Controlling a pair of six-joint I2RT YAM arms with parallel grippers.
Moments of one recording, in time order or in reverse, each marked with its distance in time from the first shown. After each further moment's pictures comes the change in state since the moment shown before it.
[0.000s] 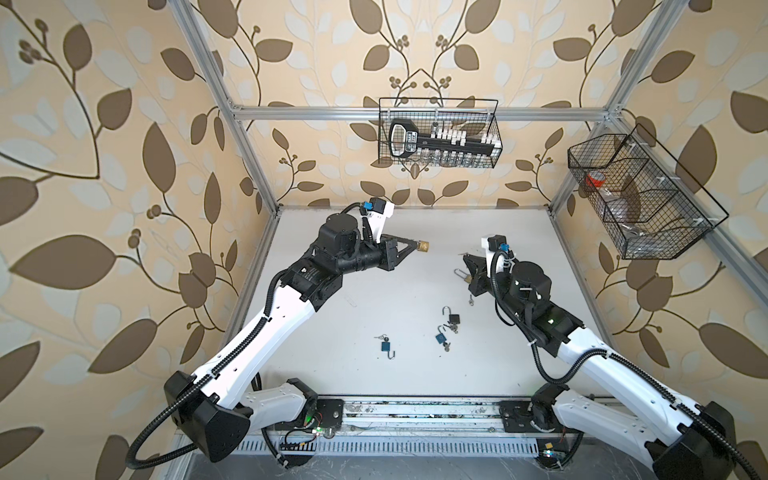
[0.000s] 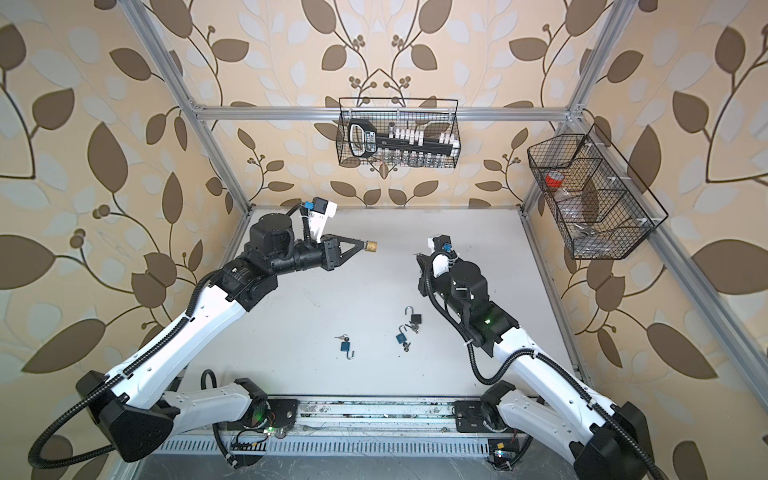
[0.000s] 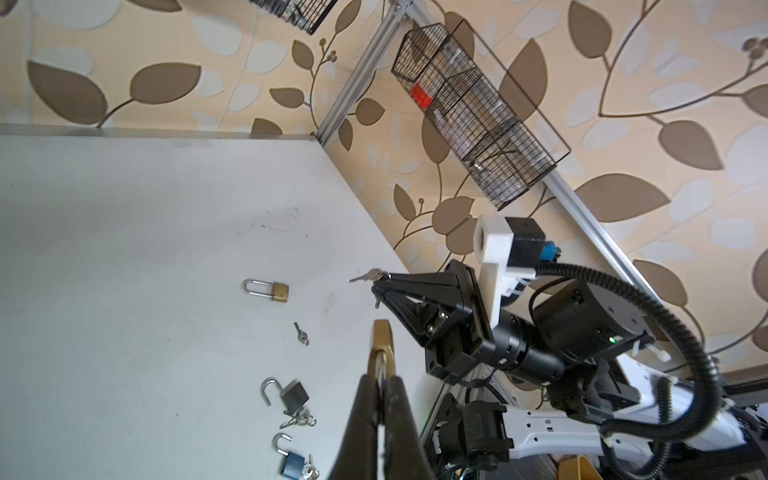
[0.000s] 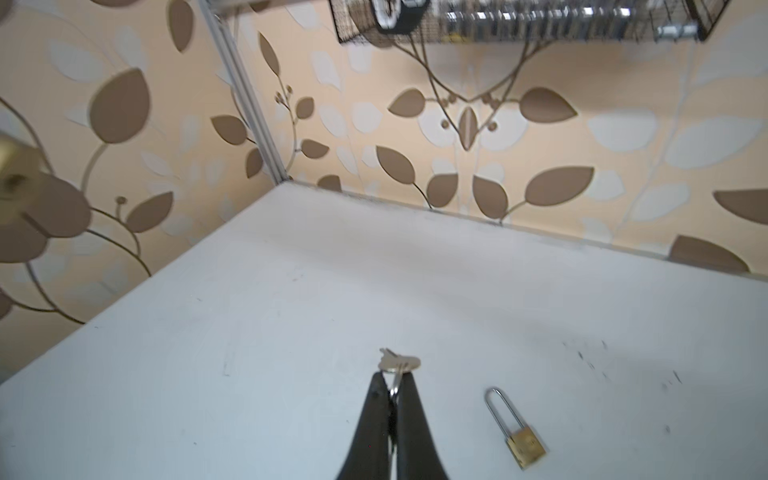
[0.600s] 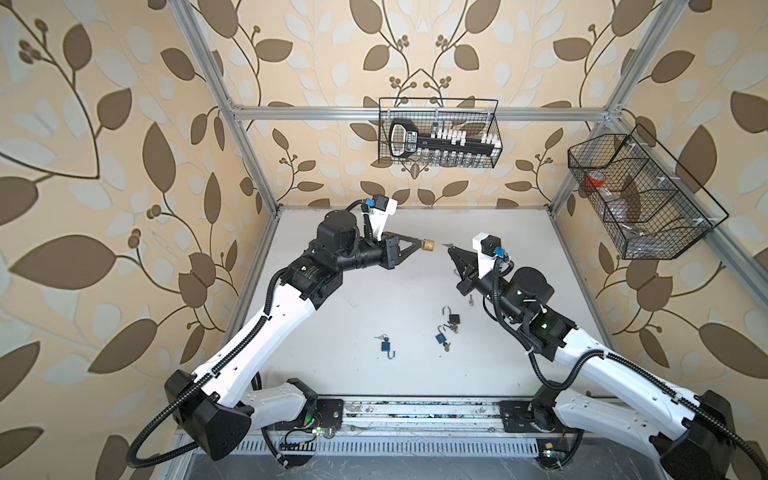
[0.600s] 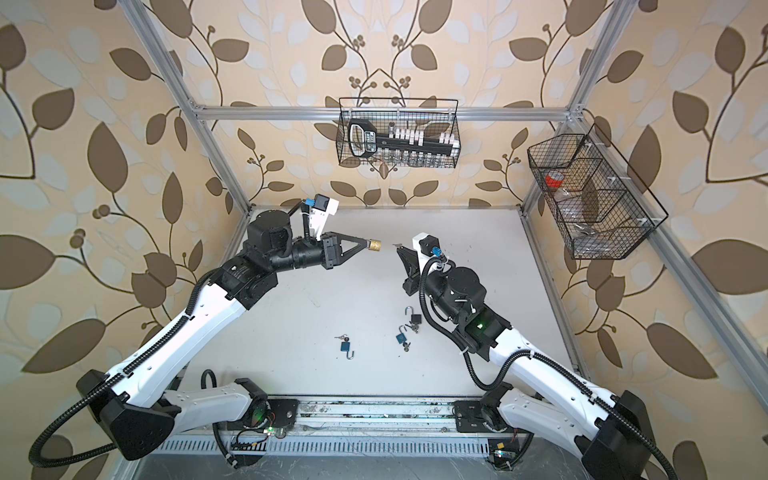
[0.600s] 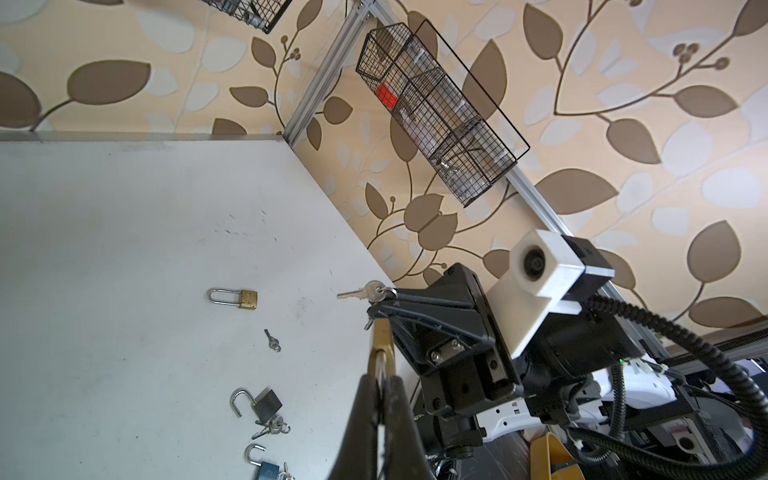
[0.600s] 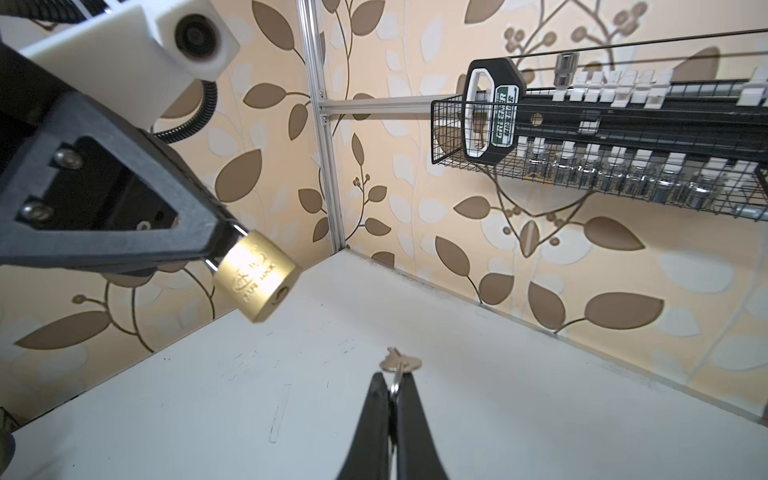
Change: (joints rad) left arm 0.001 -0.020 0.023 0.061 0.084 -0.033; right arm 0.201 -0.021 0.008 0.304 0.036 -0.129
